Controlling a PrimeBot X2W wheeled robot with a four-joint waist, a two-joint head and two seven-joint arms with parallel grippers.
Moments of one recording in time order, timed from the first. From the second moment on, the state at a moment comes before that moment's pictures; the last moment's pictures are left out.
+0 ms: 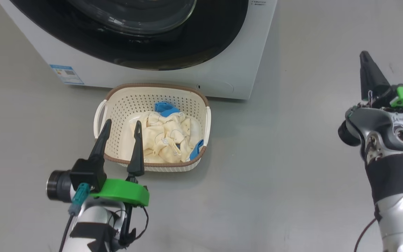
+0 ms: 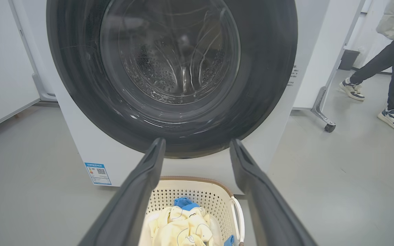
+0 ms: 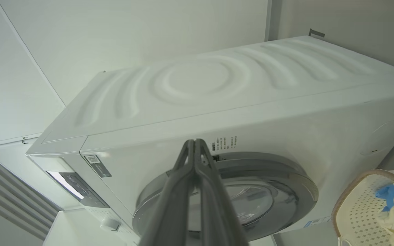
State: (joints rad) left arm -0.31 0.05 -0.26 0.28 -0.18 -0.03 -0.25; right arm -0.61 -0.05 -0.13 0.56 1.71 0.13 0.08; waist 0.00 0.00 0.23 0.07
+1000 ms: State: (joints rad) left arm -0.37 0.04 -0.36 0.23 -0.21 0.01 -0.25; right arm -1.16 -0.14 0.07 0.94 1.64 0.13 0.30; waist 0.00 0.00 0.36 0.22
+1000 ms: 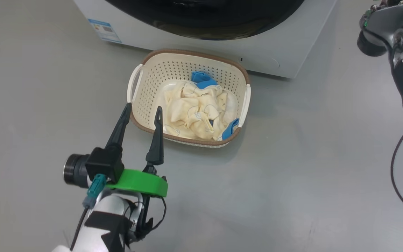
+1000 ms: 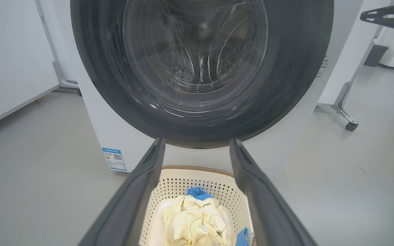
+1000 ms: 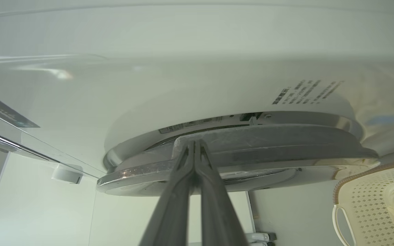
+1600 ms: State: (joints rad) left arm -0.43 0.04 -0.45 0.18 -0.26 0.06 -0.26; right arm -1.41 -0.18 0.14 1.17 1.56 0.13 0.31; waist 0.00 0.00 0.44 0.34
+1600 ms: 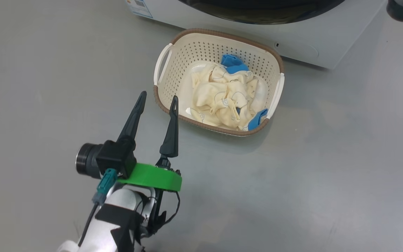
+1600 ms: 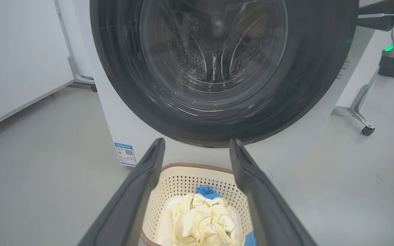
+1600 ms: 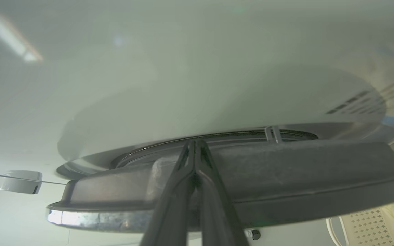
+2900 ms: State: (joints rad) left arm -0.43 0.04 -0.45 0.22 -0.26 0.06 -0.26; right arm -1.24 -0.11 0.23 0.99 1.55 0.13 0.55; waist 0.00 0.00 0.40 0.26
